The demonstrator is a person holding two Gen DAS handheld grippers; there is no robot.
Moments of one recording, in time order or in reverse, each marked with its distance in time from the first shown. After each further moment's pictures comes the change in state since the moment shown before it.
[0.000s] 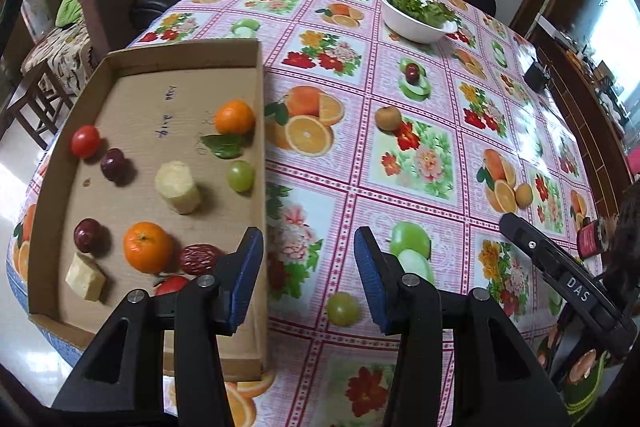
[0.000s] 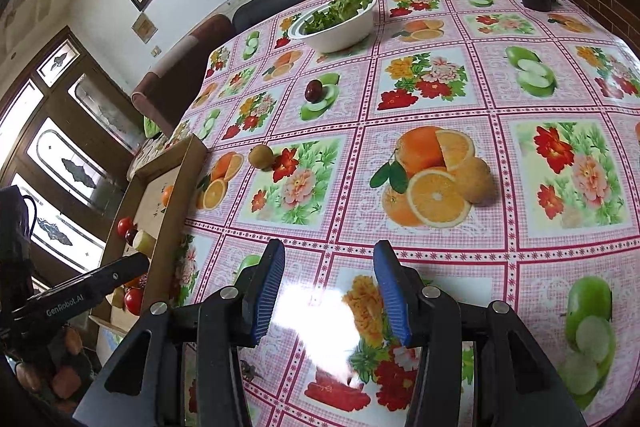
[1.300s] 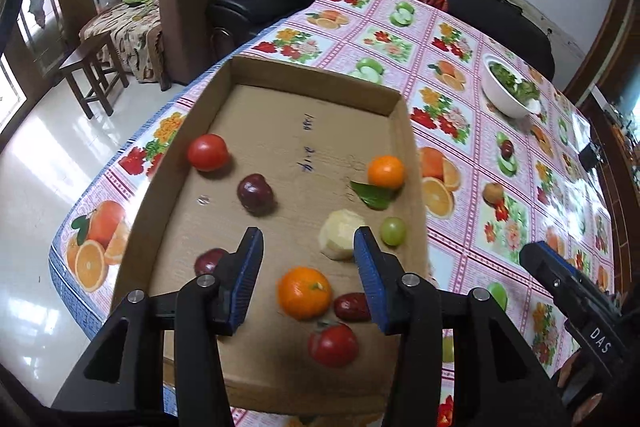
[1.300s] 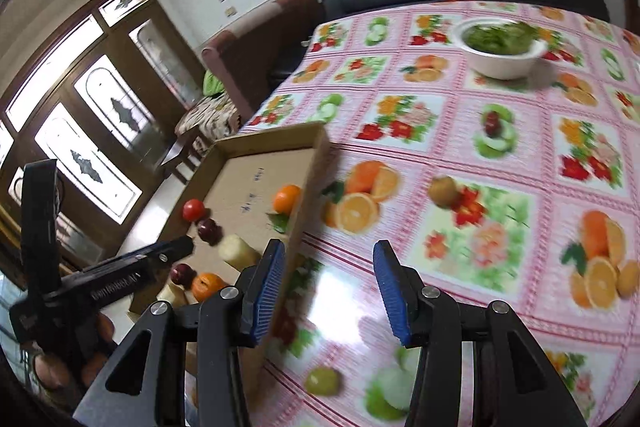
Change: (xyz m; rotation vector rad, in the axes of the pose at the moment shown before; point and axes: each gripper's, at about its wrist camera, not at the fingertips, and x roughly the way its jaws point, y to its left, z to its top) left arm -0.018 0.106 0.013 -0.200 -0.089 0.122; right arm 0.038 0.132 0.019 -0.226 0.035 0.148
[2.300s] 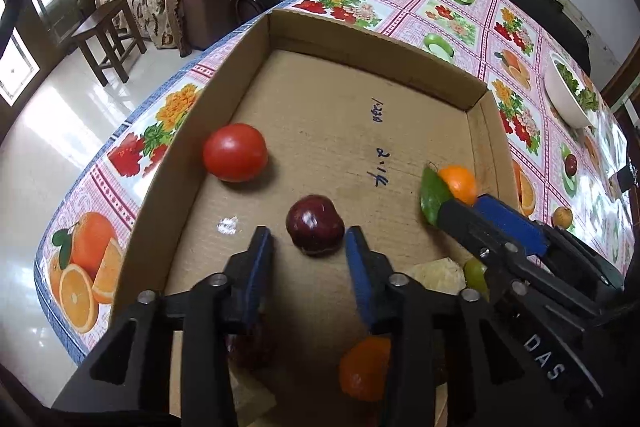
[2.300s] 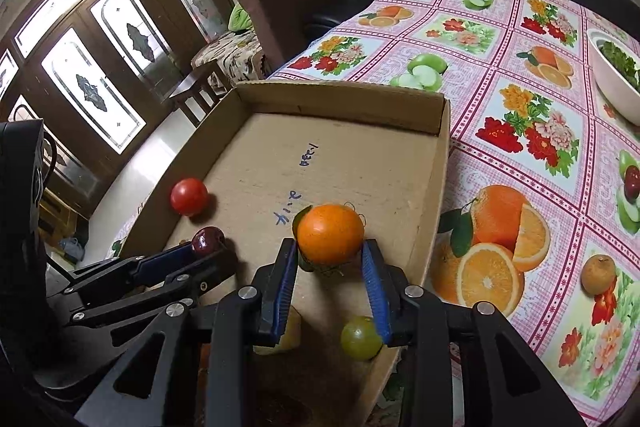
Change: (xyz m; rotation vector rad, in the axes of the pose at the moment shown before) left arm 0.072 0.039 0.022 -0.078 0.115 0.073; right arm 0.141 0.083 0.031 -0.211 0.184 0.022
